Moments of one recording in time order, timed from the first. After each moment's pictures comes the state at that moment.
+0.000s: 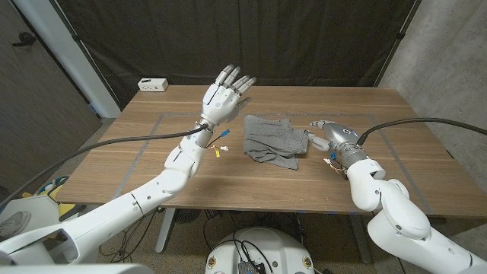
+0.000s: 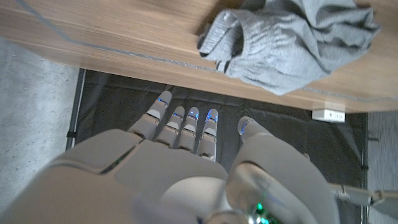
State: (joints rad) left arm 0.84 0.75 0.74 -1.84 1.34 0.52 0.74; left_hand 0.83 0.16 0.03 0.15 0.32 0.42 -0.22 0.19 0.18 0.51 -0.19 0.19 0.19 0.40 -0.04 0.18 0.18 0.17 0.05 0.54 0.20; right arm -1.37 -0.81 -0.38 -2.42 -0.74 -0.75 -0.02; right_hand 0.42 0.16 0.42 0.10 0.21 0.30 -0.10 0.19 0.18 0.24 -0.02 0.19 0.19 0.17 -0.04 0.19 0.18 0.24 0.02 0.26 0.17
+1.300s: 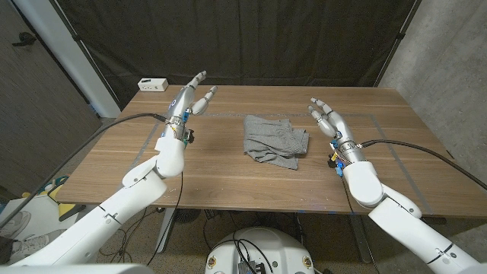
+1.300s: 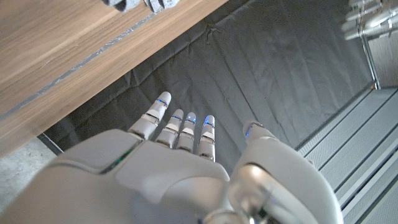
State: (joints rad) left arm 1.09 0.71 0.33 -1.96 0.23 0.08 0.53; left_hand 0.70 0.22 0.22 0.19 0.26 0.14 -0.01 0.17 0.18 0.24 -0.05 0.18 0.19 0.16 -0.02 0.17 0.18 0.02 0.05 0.49 0.21; right arm -1.33 -0.66 -0.25 -2.05 -0.05 0.00 -0.45; right_hand 0.36 0.12 0.37 0.11 0.20 0.22 -0.08 0.17 0.18 0.18 0.01 0.18 0.19 0.14 -0.04 0.19 0.19 0.25 0.02 0.24 0.17
